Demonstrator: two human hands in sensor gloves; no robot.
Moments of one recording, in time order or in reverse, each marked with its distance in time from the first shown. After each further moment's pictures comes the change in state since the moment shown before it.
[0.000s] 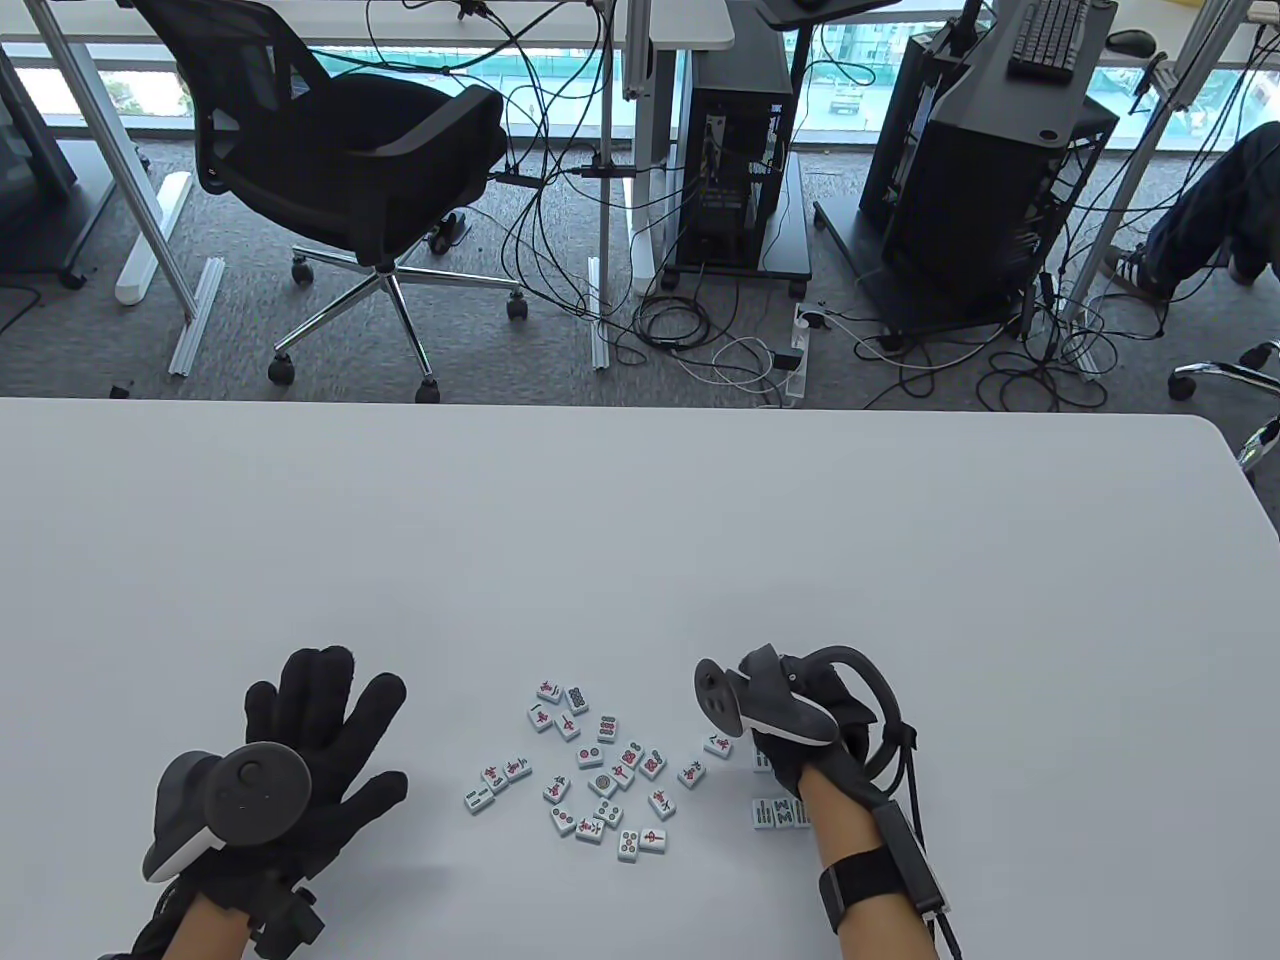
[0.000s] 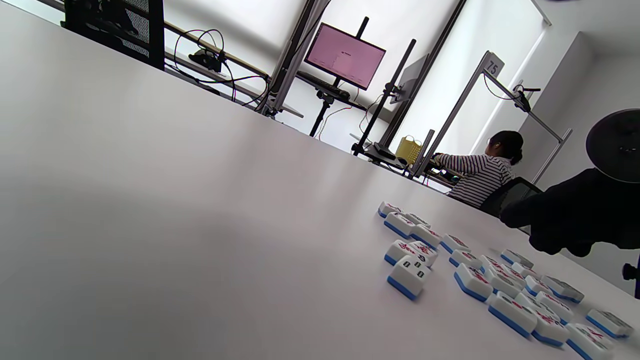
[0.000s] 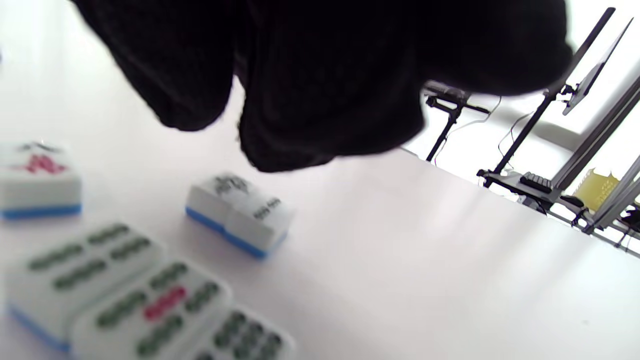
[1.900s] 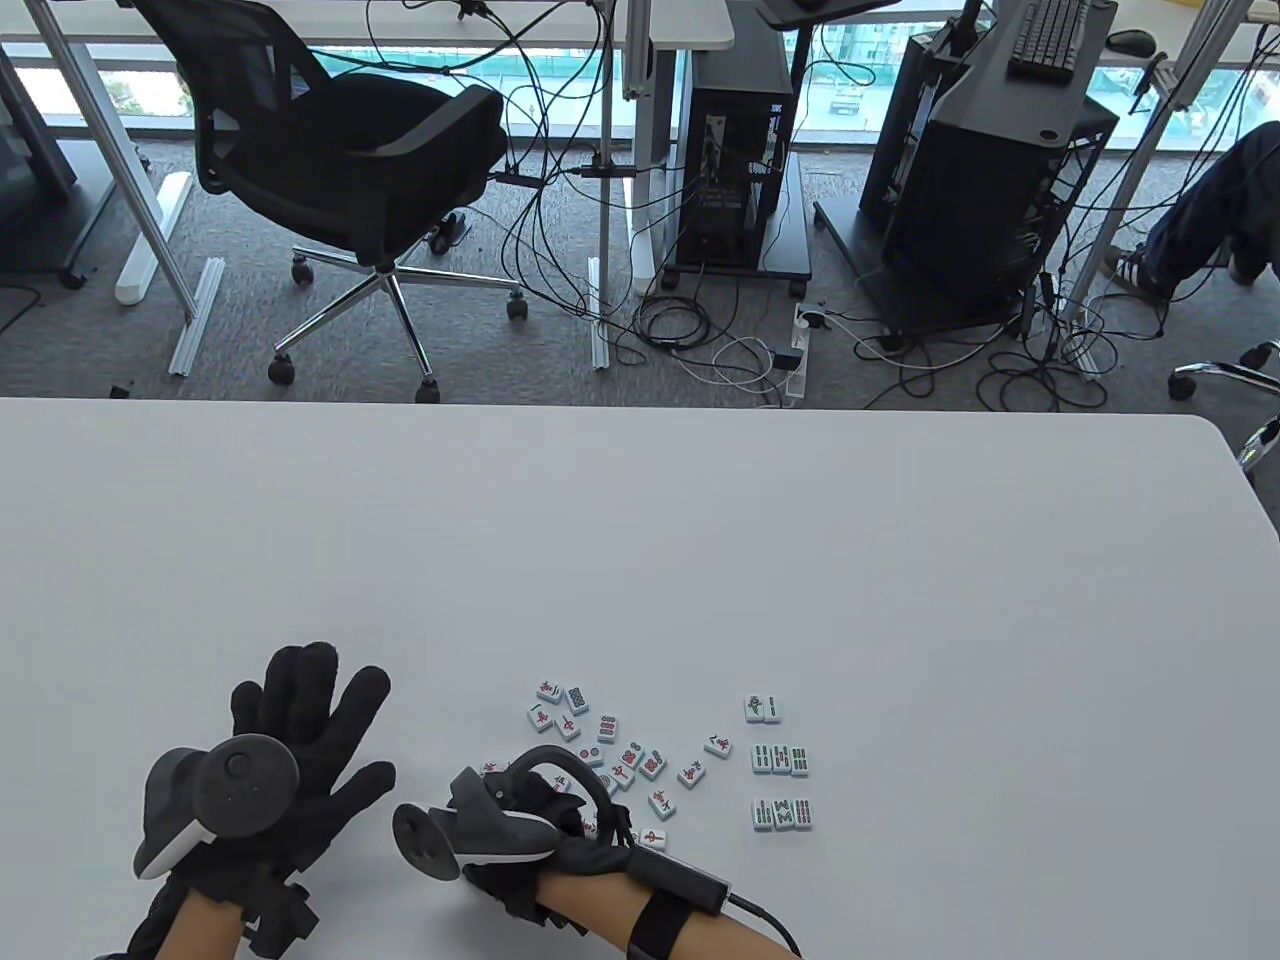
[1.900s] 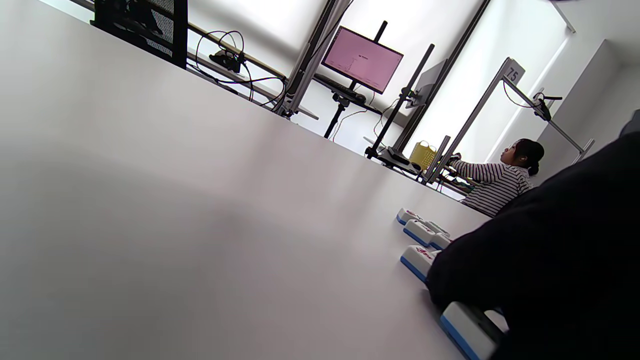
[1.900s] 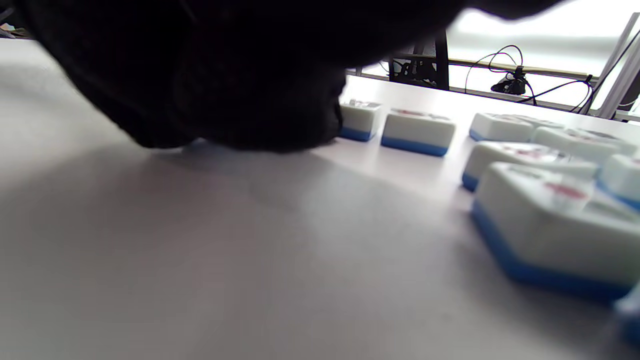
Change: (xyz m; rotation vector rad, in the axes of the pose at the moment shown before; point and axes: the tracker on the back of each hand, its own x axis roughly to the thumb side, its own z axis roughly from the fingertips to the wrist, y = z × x) left_hand -0.012 0.002 0.000 0.009 0.050 0.027; right_hand 0.229 -0.042 0.011 0.006 -0.437 -0.211
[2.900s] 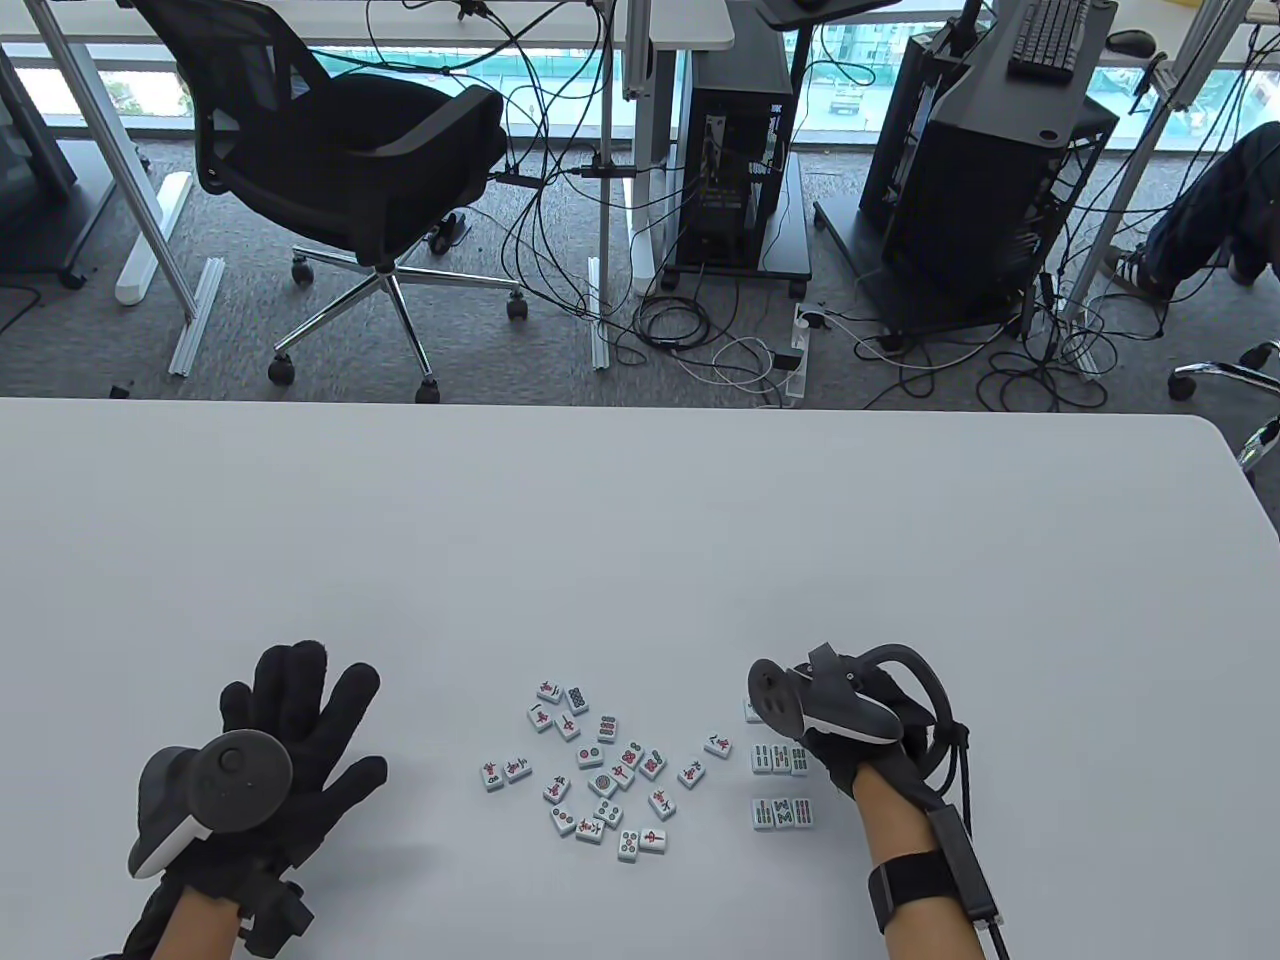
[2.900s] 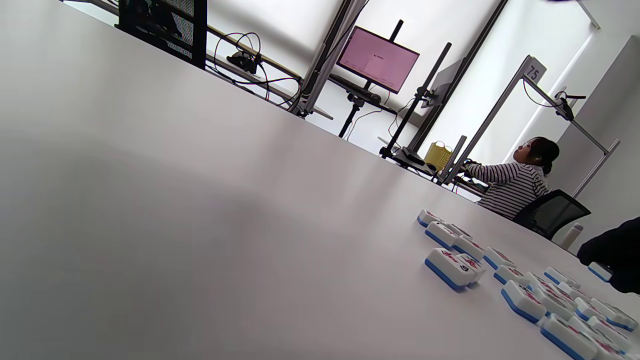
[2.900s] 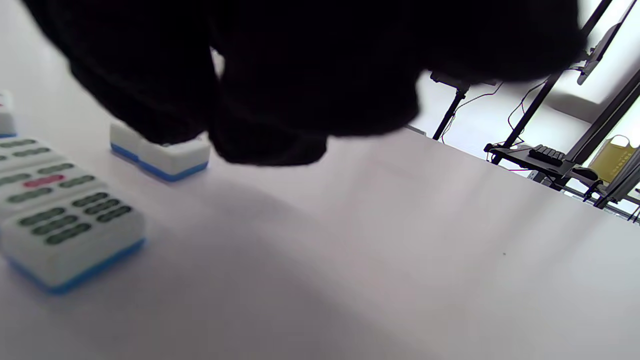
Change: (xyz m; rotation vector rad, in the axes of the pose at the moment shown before) left_hand -0.006 0.002 0.000 -0.003 0.049 -0.005; right_hand -0.266 0.011 0.124 0.106 0.430 0.140
